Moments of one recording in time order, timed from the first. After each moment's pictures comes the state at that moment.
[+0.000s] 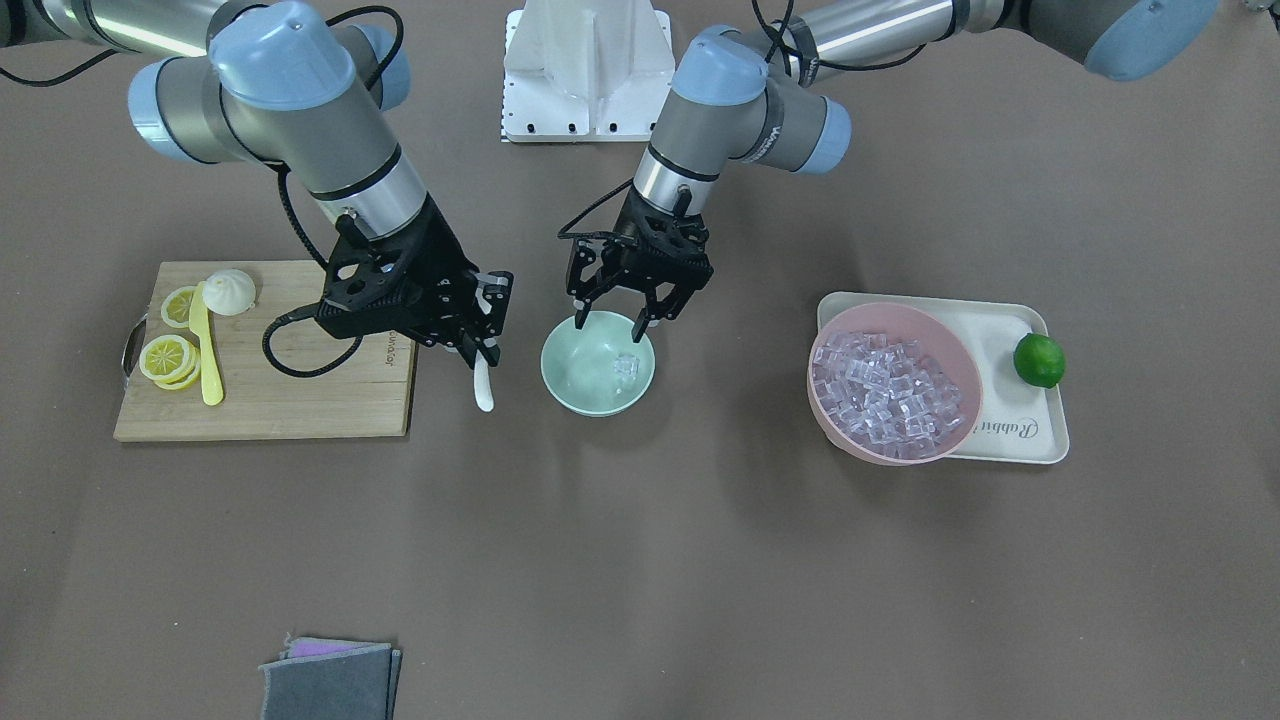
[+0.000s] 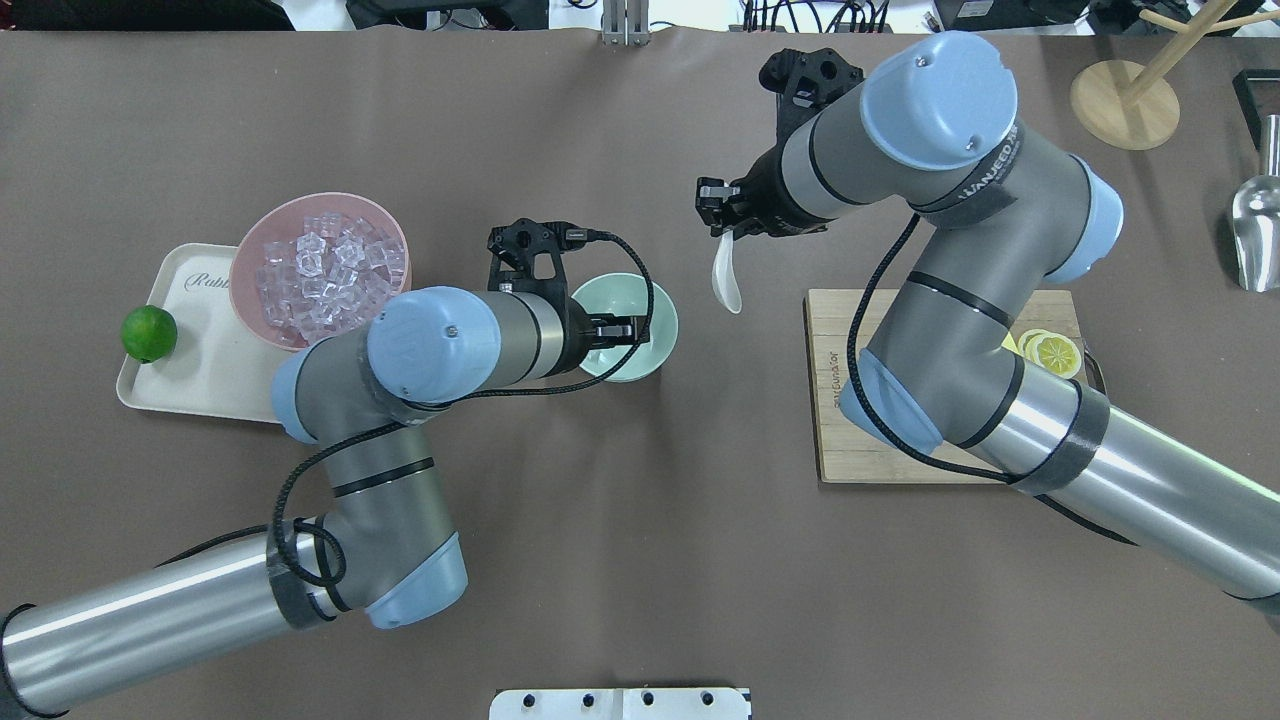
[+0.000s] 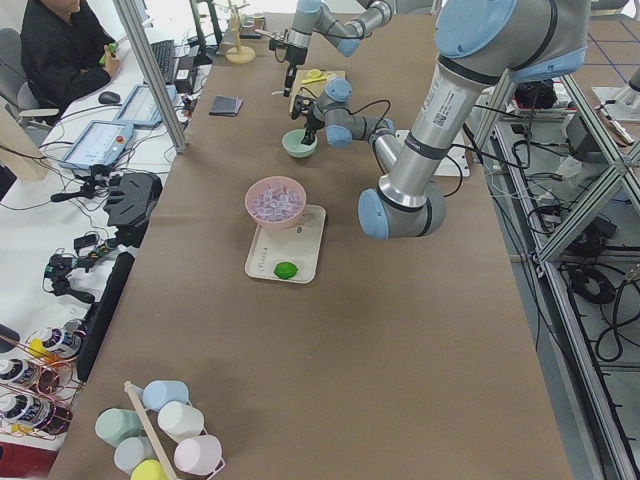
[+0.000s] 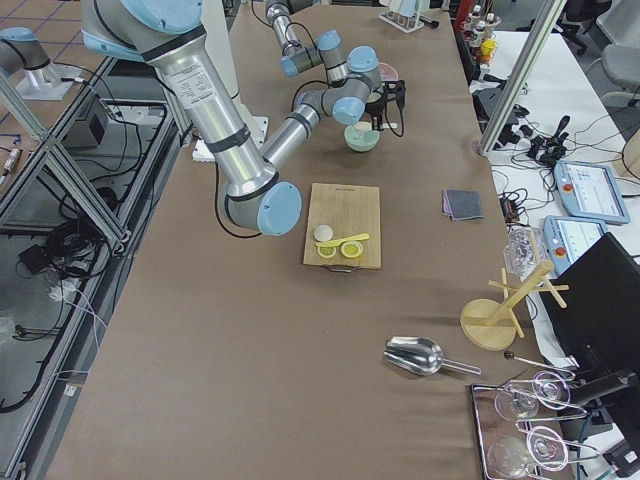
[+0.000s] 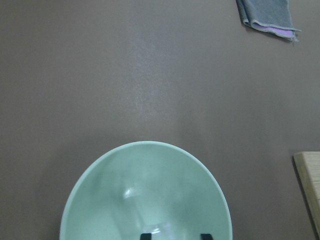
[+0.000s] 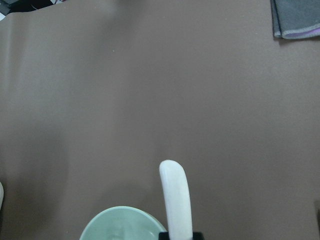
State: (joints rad) left arm -0.47 -2.20 -1.61 -2.14 -1.58 -1.27; right arm 0.72 -0.94 1.70 -1.26 1.90 1.24
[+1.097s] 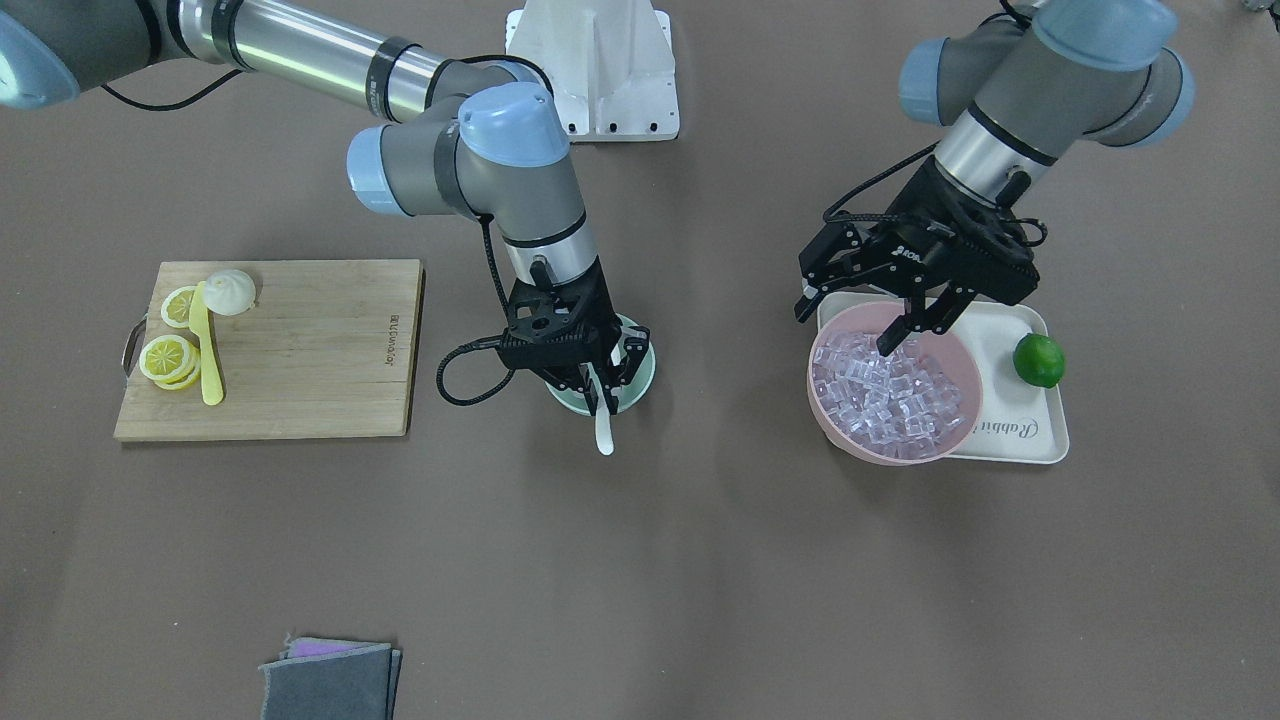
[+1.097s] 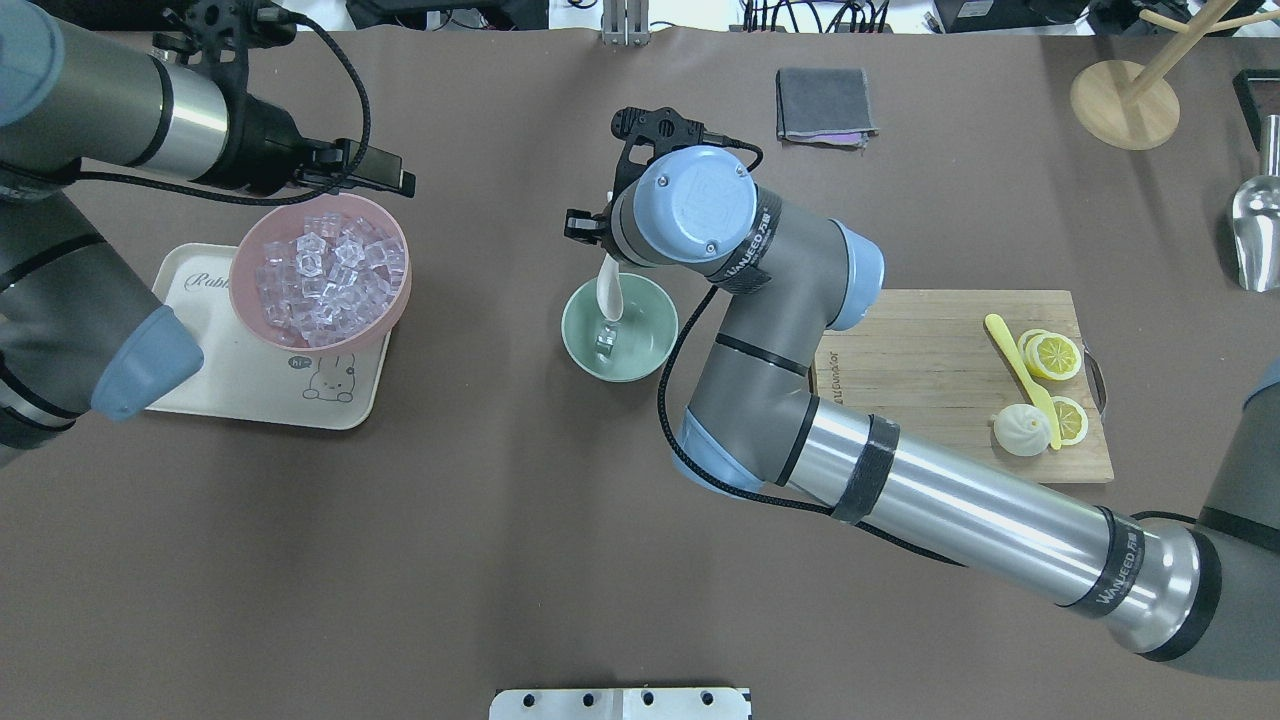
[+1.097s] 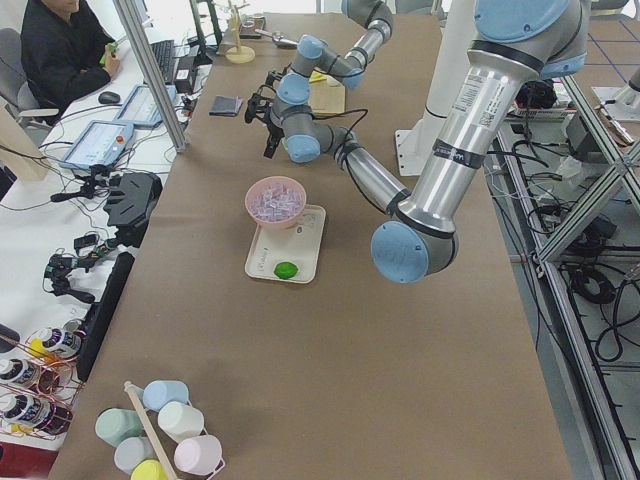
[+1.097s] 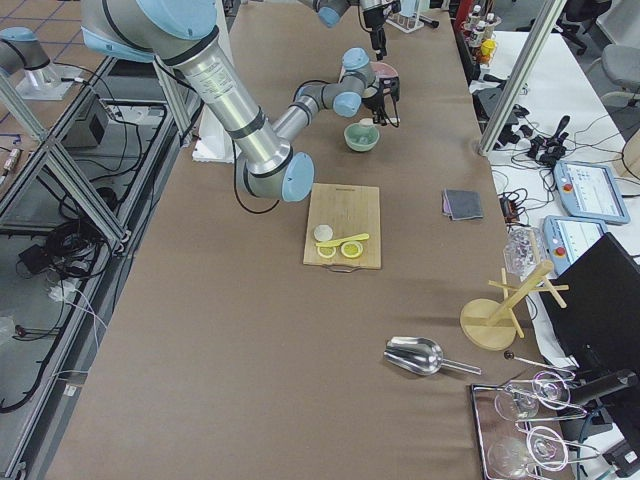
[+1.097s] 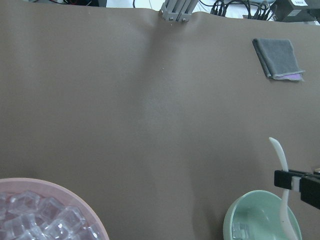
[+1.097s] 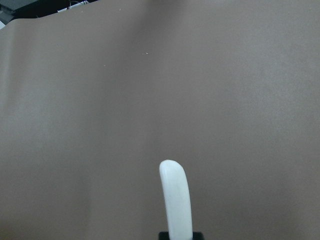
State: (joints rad) left arm -0.91 -1.99 -1.80 -2.13 -2.09 -0.99; right arm 0.56 -0.72 1.37 -1.15 1.60 1.33
